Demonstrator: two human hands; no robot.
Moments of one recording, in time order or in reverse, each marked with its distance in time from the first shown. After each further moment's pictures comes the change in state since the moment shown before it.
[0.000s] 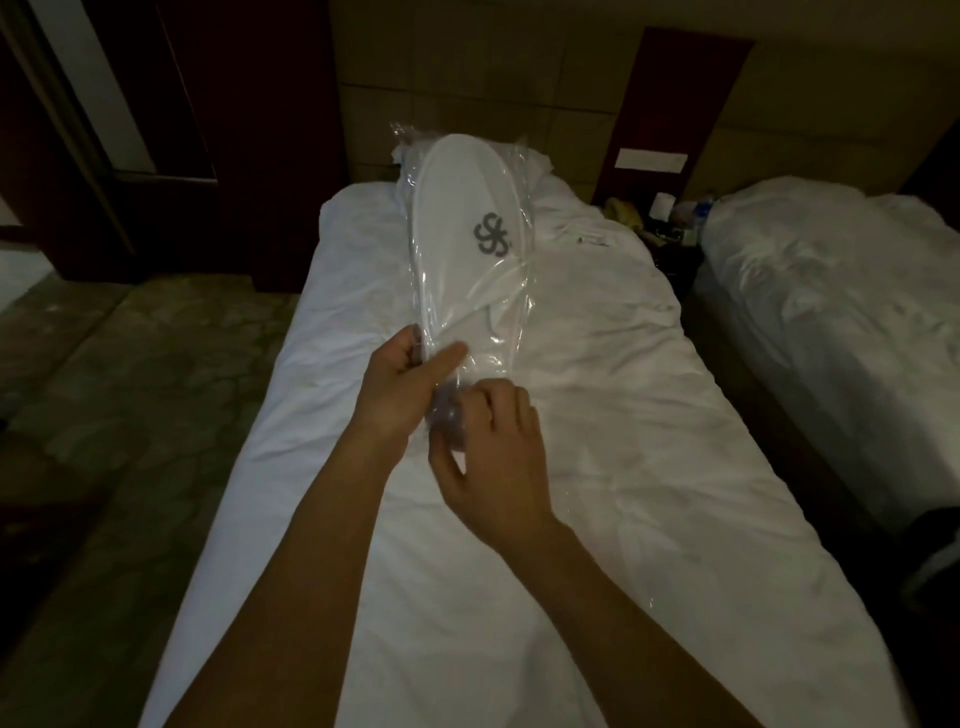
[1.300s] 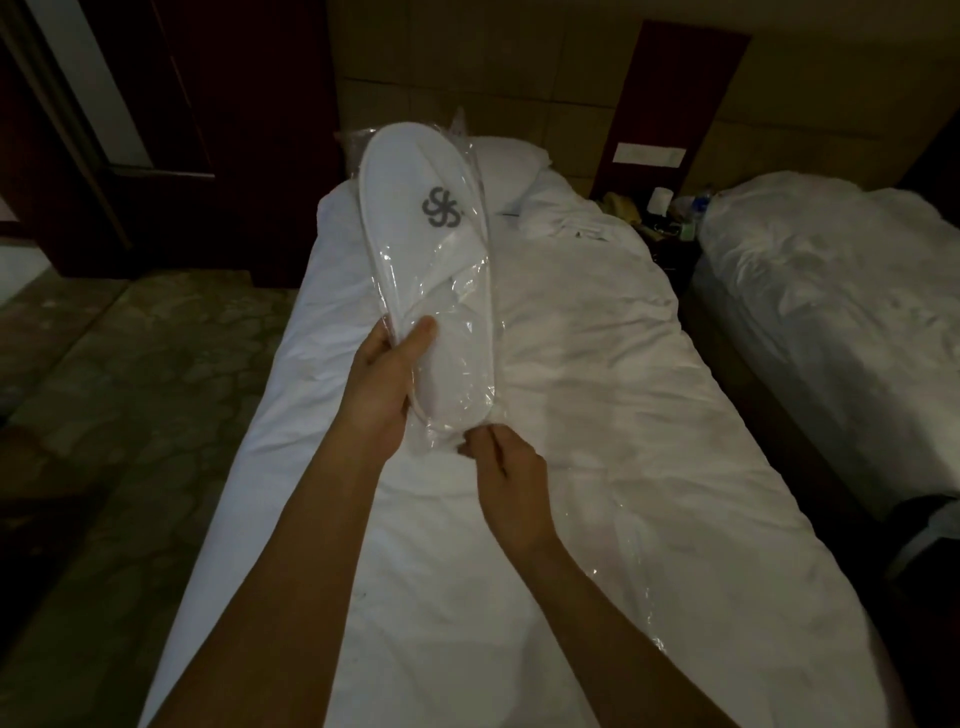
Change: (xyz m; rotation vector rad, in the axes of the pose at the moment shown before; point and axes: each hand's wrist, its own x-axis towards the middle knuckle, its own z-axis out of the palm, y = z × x) left_hand 0.002 -0.005 -0.008 -0.317 -0.005 -0.051; right_hand -0.028 0.013 0.008 0.578 -0.145 0.573
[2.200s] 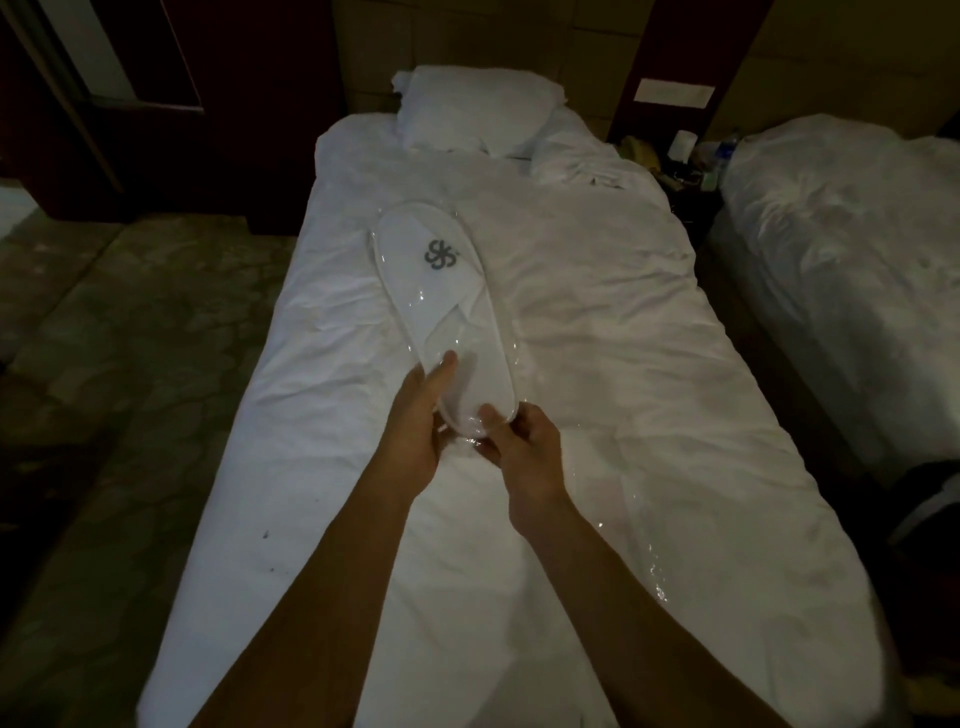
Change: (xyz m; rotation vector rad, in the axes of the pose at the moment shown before) left_hand -0.016 -0.095 -0.029 -0.026 0.019 -0.315; right_hand -0.002 0.032 0.015 0.636 0.010 0.503
